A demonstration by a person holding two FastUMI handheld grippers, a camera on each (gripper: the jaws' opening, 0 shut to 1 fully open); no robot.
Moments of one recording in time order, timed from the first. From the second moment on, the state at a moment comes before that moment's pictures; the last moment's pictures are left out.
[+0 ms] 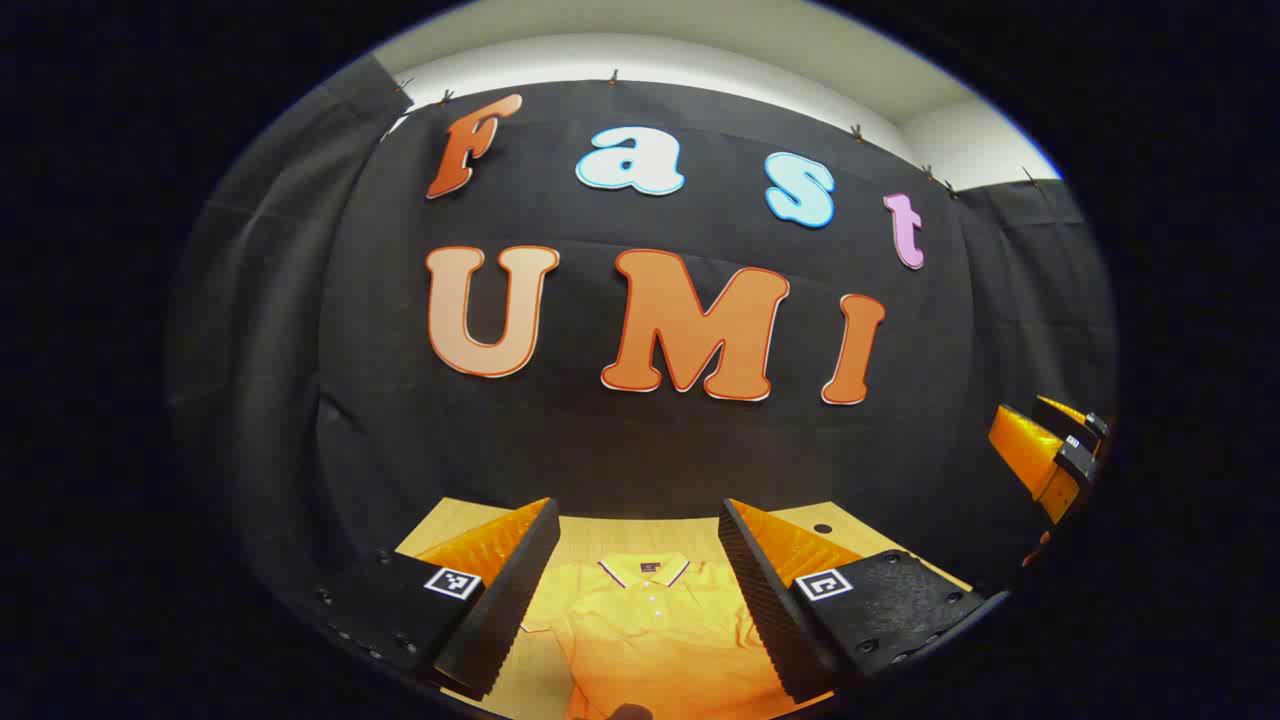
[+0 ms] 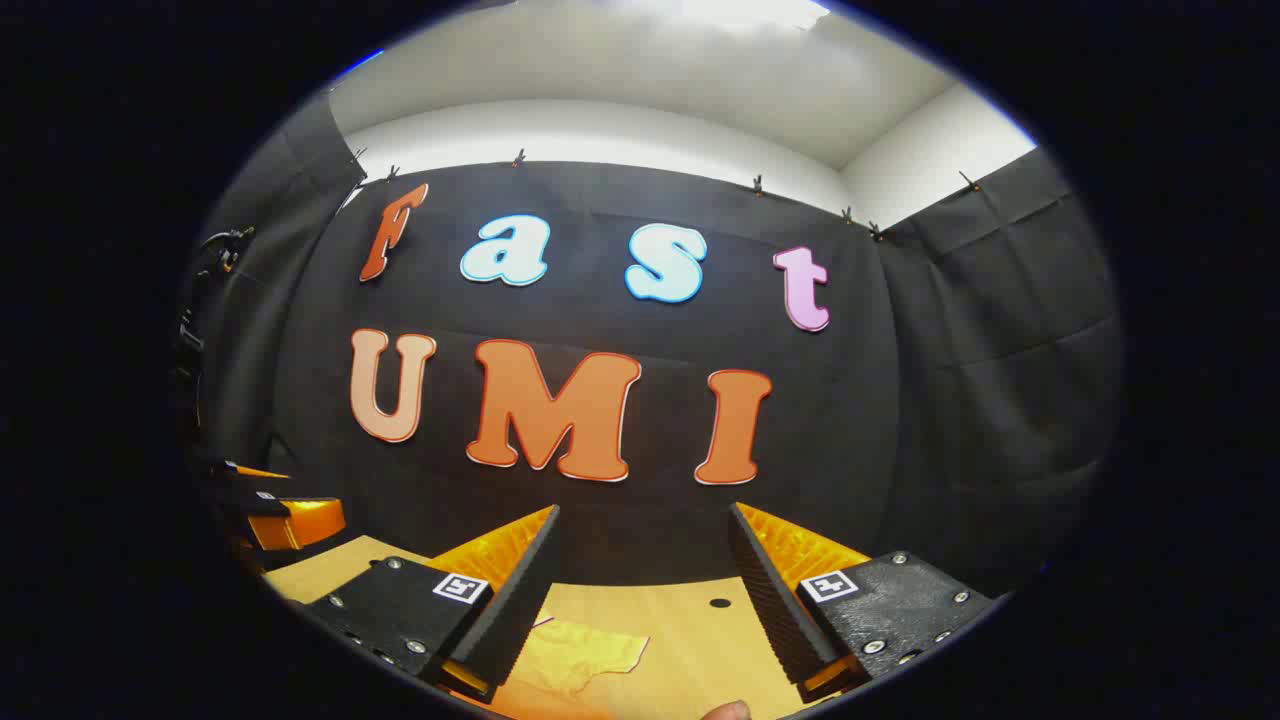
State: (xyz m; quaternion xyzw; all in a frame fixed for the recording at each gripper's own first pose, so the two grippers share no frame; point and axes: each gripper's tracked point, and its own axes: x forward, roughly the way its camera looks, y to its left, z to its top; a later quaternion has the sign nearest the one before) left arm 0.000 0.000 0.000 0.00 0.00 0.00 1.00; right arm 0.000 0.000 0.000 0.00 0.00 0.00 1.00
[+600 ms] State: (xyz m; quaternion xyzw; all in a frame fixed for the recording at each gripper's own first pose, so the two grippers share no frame) left arm 0.001 0.011 -0.016 0.02 -0.03 0.05 1.00; right arm 0.036 0.032 -0.036 0.01 0.00 0.08 1.00
